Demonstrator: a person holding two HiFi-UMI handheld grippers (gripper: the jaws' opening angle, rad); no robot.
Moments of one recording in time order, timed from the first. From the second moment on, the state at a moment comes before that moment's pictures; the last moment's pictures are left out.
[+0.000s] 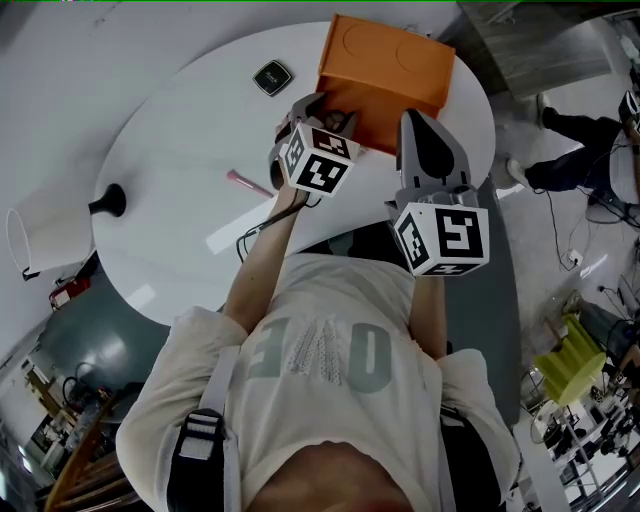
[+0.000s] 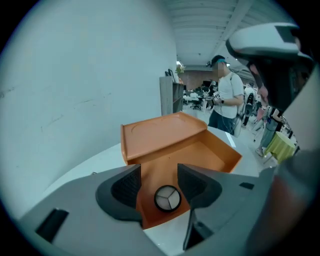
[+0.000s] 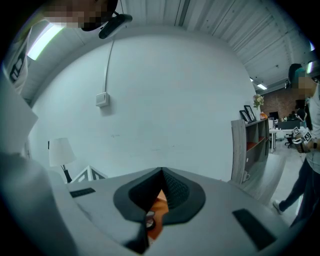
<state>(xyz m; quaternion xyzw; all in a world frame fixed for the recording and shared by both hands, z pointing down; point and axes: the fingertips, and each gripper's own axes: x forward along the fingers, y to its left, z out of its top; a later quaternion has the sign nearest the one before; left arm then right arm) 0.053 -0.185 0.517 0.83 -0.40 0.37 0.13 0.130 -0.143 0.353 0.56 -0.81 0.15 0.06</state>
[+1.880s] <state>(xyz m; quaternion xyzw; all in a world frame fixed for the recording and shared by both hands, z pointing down) -0.155 -0.066 0.403 0.83 -0.33 0.44 -0.08 -0.097 -0.114 0.246 0.31 -0.95 -0.03 0.04</state>
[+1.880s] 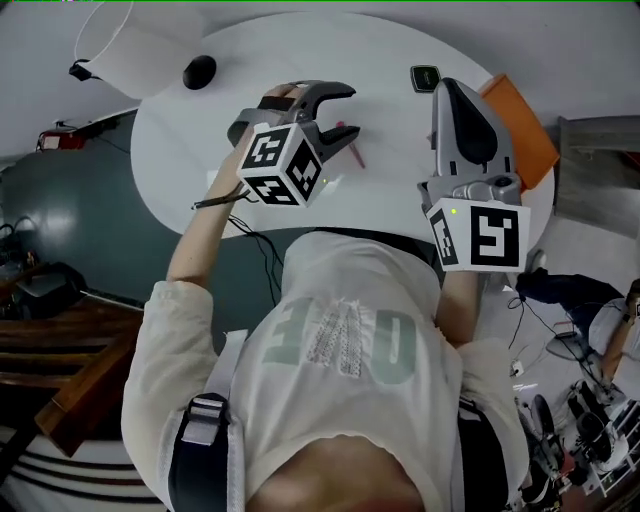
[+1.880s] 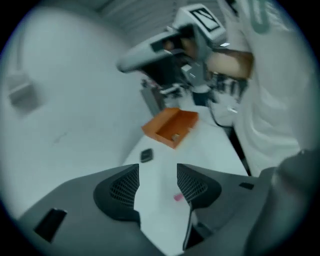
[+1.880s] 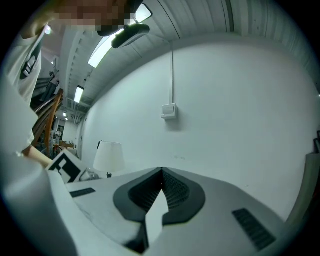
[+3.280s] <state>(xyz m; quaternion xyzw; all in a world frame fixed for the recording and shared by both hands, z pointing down) -0.140 -0.019 0.599 0.70 0.15 0.69 -0.06 -0.026 -0.112 0.294 0.39 -0.91 0.01 0.11</state>
